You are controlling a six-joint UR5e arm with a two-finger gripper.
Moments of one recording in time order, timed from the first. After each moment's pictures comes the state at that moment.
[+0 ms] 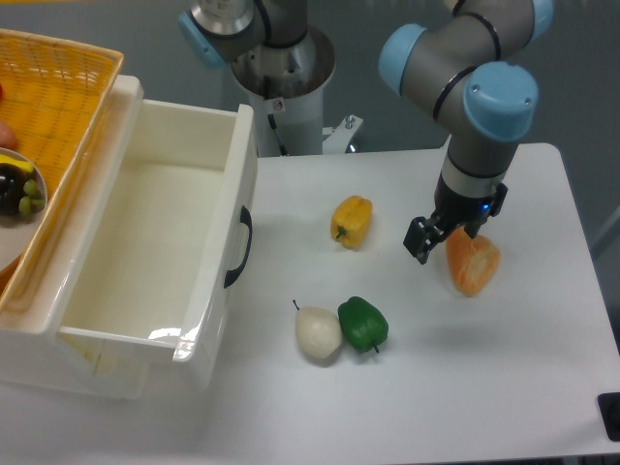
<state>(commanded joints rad) 2.70 -1.88 -1.60 -1.19 1.49 0.14</state>
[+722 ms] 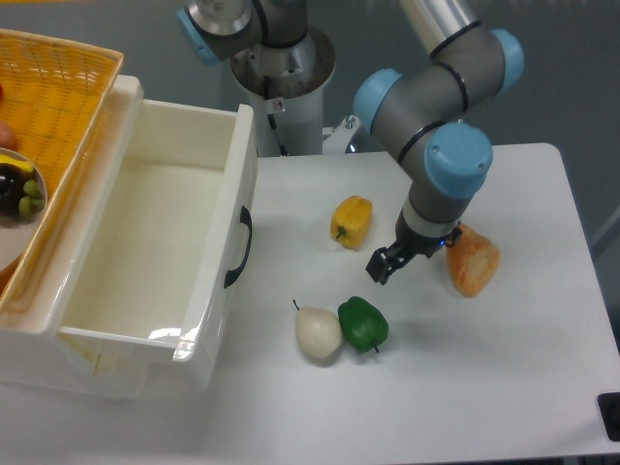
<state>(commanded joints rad) 2.61 -2.00 -1.59 -1.19 1.49 -0.02</state>
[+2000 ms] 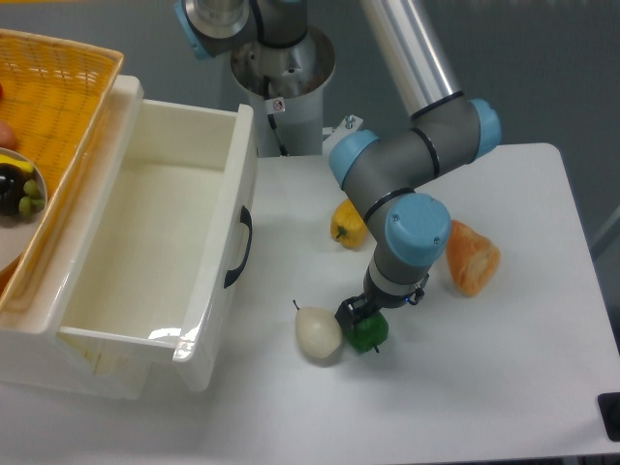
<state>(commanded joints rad) 2.51 -2.11 -1.52 -1.14 1.49 -0.02</state>
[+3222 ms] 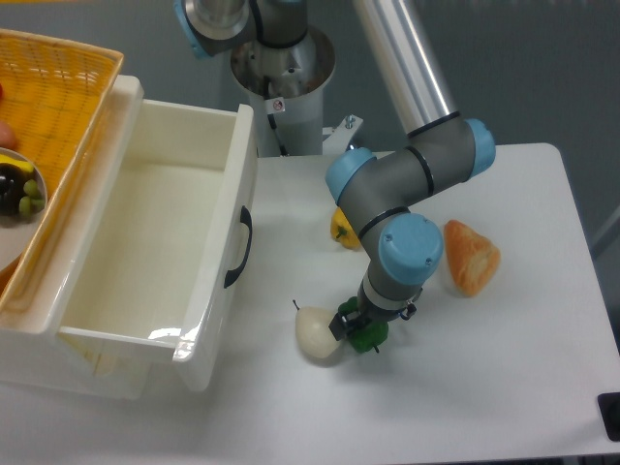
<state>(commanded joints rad) 2.50 -2.15 -1.51 -1.13 1.49 -0.02</state>
